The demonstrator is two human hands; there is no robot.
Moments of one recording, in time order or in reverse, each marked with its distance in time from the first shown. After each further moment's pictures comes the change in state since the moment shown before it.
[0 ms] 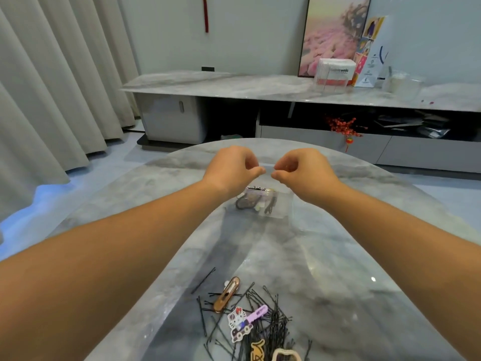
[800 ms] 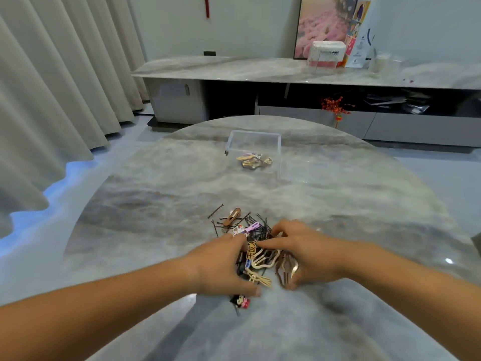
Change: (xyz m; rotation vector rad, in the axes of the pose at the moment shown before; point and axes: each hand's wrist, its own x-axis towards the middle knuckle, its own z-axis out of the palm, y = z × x) left_hand -0.275 0.045 -0.032 0.238 -0.739 -0.049; right_hand -0.226 0.010 -0.018 -0.491 -0.804 -0.350
